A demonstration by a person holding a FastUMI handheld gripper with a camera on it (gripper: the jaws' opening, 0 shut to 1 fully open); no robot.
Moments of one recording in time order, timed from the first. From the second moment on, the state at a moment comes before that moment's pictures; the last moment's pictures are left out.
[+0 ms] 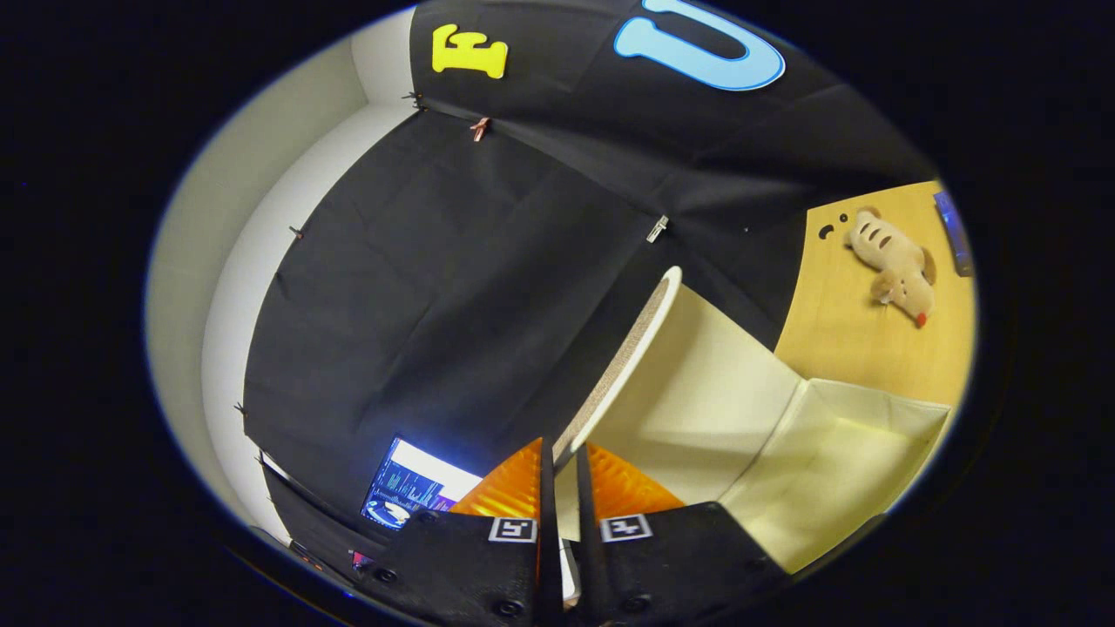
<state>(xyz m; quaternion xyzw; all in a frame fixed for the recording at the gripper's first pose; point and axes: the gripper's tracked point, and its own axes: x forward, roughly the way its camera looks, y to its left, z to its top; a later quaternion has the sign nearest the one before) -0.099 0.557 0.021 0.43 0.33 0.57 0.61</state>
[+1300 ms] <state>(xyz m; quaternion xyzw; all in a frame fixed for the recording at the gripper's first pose) -0.090 0.345 -0.095 0.32 0.36 0.40 0.78</state>
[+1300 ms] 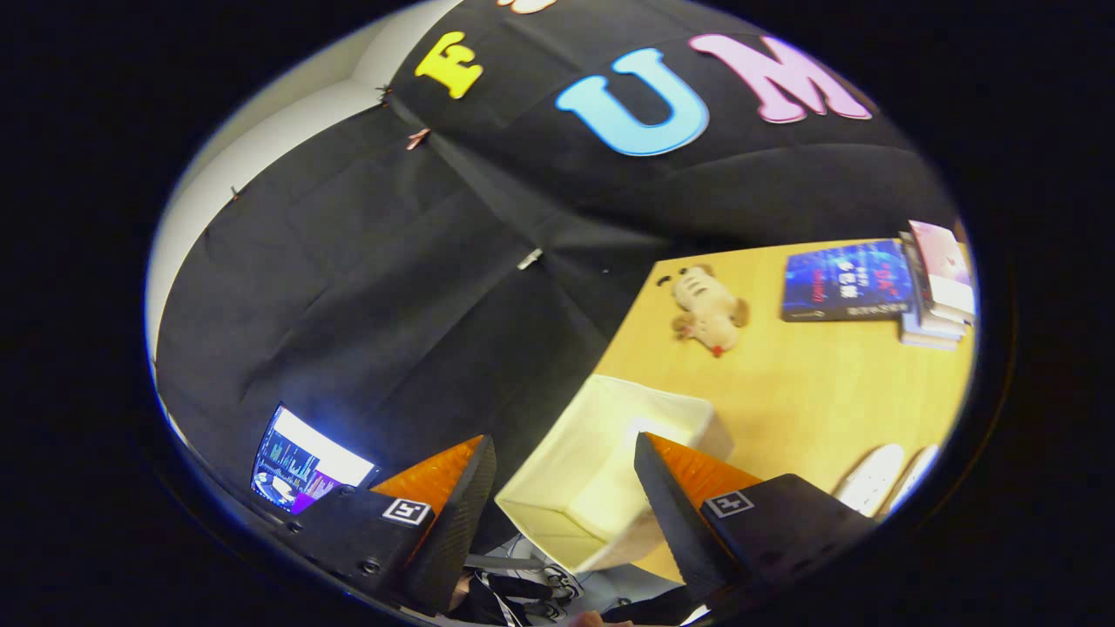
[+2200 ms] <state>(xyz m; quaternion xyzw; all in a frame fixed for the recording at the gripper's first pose) -0.134 0.174 -0.375 0.24 0.57 0.13 0.77</state>
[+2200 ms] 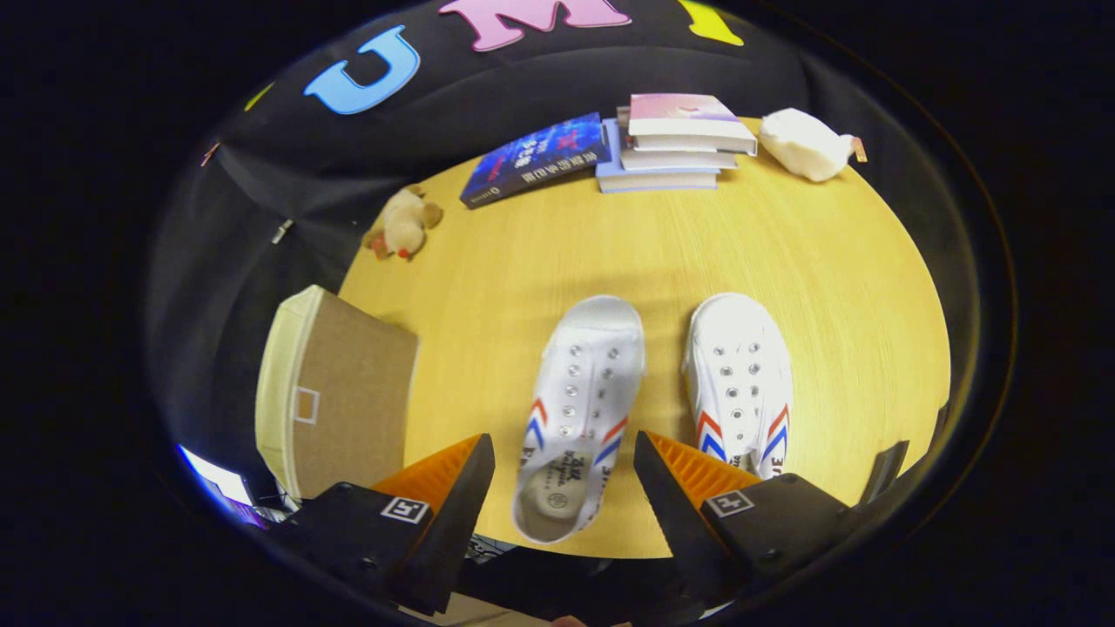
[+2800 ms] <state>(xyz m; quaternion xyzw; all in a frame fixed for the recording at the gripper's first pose) -0.132 0.190 -0.437 0.28 0.64 0.11 0.70</state>
